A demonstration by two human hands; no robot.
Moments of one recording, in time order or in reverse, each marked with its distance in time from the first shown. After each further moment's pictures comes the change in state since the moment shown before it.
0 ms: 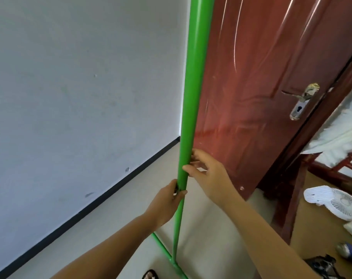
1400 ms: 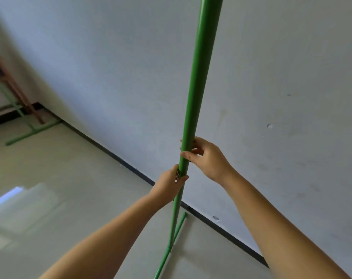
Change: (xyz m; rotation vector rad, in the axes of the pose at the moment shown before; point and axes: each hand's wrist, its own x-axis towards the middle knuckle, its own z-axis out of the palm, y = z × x) left_hand 0.271 -0.112 -0.209 -0.238 1.192 -0.939; right_hand 0.472 0.008 0.240 0.100 -1.392 -0.518
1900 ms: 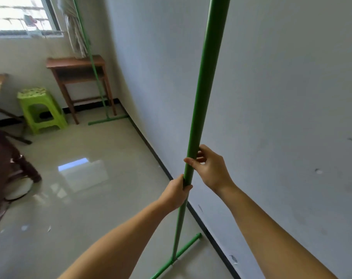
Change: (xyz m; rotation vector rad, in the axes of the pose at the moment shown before) left_hand 0.003 0.006 0.022 -0.149 0.319 -0.261; right_hand 0.031 0.008 0.005 0.029 -0.192 -0.285
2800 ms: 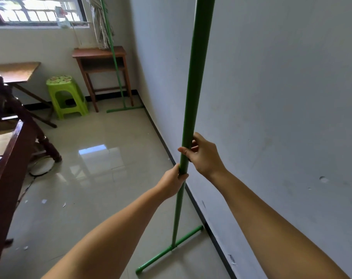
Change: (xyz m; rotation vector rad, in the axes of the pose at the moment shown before) left_hand 0.014 0.012 0.015 -0.070 0.107 -0.062; right_hand 0.024 0.010 -0.018 -0.059 -0.144 -0.091
